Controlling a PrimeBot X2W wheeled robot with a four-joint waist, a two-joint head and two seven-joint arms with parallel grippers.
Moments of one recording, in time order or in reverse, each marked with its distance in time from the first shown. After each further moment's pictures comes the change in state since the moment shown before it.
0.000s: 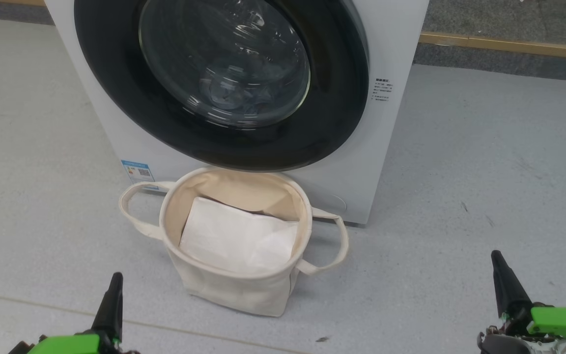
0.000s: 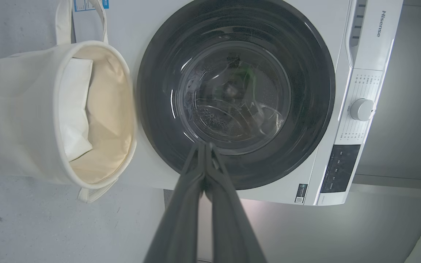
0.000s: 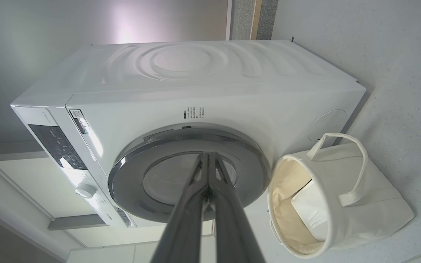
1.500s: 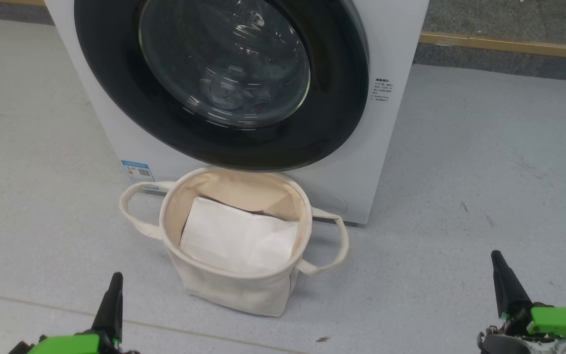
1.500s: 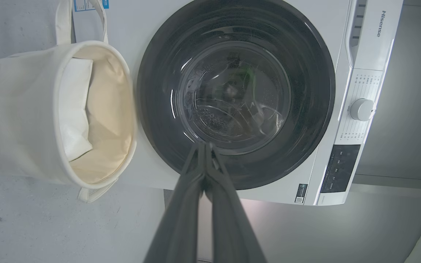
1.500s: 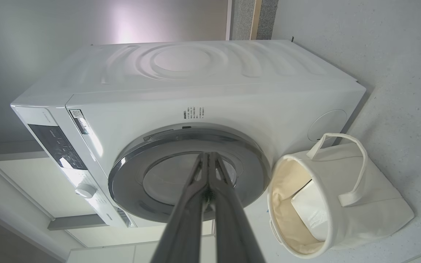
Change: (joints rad) left arm 0.000 0.000 0.000 0.000 0.000 0.000 0.000; right arm 0.000 0.000 0.000 0.000 0.000 0.000 0.000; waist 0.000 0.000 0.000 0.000
